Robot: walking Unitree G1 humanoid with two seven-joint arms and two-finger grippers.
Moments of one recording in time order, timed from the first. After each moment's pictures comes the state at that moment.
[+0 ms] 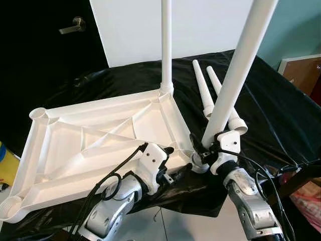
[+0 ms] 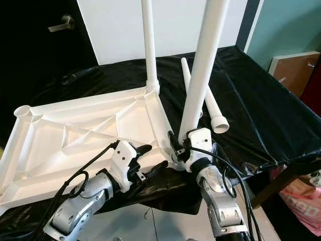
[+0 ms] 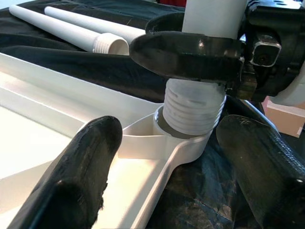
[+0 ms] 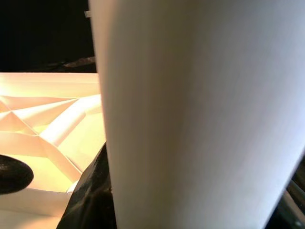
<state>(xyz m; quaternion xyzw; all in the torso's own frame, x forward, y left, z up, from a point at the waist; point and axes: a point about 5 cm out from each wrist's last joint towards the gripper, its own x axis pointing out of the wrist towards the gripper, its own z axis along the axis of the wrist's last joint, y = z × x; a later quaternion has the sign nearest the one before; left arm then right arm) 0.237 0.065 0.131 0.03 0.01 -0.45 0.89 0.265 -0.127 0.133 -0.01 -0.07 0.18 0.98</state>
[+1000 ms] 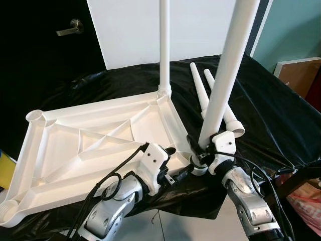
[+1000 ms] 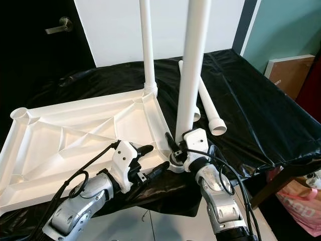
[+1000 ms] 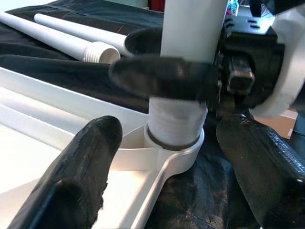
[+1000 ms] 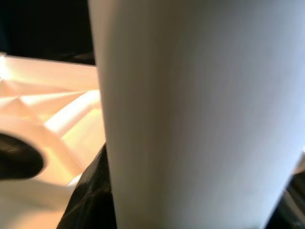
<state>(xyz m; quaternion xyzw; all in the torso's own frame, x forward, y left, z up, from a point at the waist) 0.233 0.062 0.135 0.02 0.01 -0.46 0.89 0.268 -0.116 0.127 -0.05 -0.08 0.24 0.97</state>
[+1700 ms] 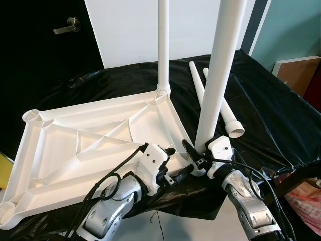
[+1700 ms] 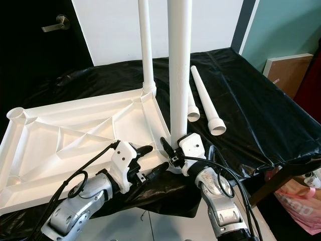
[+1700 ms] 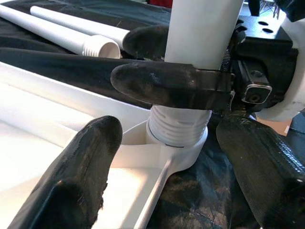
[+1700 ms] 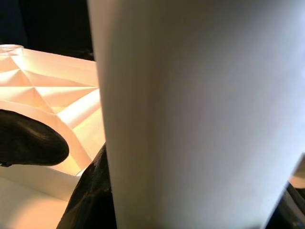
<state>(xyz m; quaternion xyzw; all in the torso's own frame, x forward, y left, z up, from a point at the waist) 0.233 0.065 0.133 0.03 0.02 -0.46 0.89 0.264 -0.119 0.123 -0.08 -0.11 0.26 0.96</state>
